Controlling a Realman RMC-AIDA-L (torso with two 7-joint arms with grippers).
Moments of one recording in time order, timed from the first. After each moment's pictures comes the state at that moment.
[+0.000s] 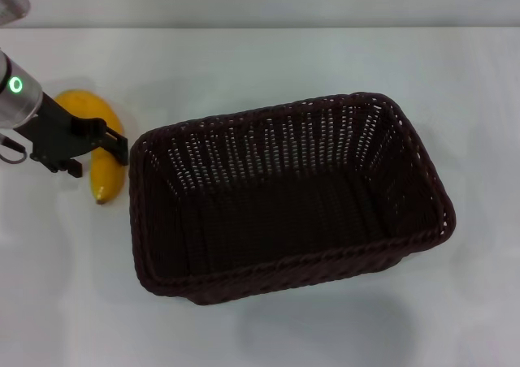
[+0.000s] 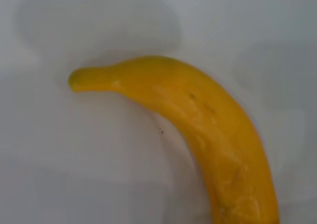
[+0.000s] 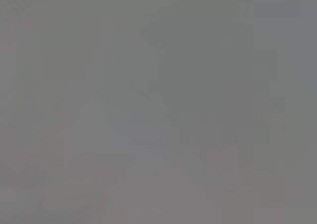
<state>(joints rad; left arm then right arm) -0.99 -1.89 0.84 0.38 -0.31 -1.21 0.17 0.08 2.00 -1.38 -1.32 0.29 -0.09 -0.55</state>
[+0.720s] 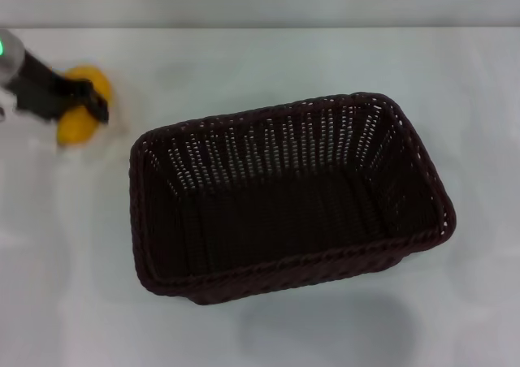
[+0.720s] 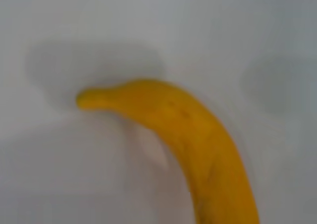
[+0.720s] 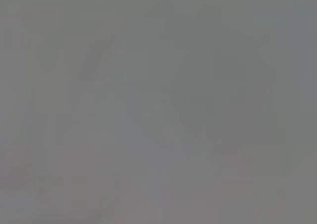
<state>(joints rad) -0.97 -1.90 0.83 0.61 -0.31 -1.30 0.27 0.08 2.00 -1.41 -1.32 0.29 -0.09 -0.54</state>
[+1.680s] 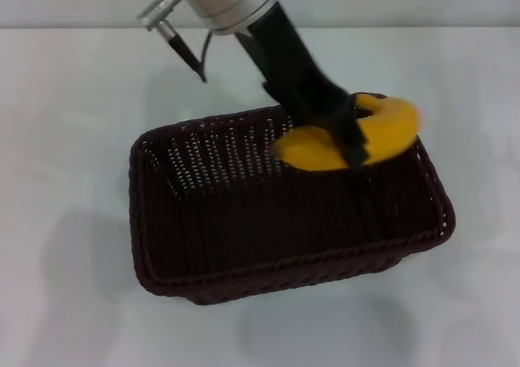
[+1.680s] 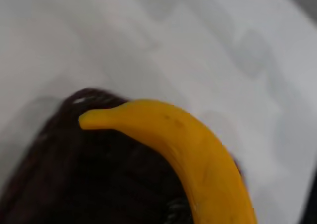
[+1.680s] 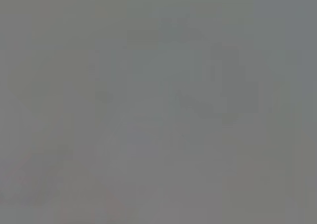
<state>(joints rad) -1.27 -2.08 1.10 0.88 -0.74 -1.85 0.45 0.08 2.01 -1.44 -1.38 0.30 -0.08 -0.52</state>
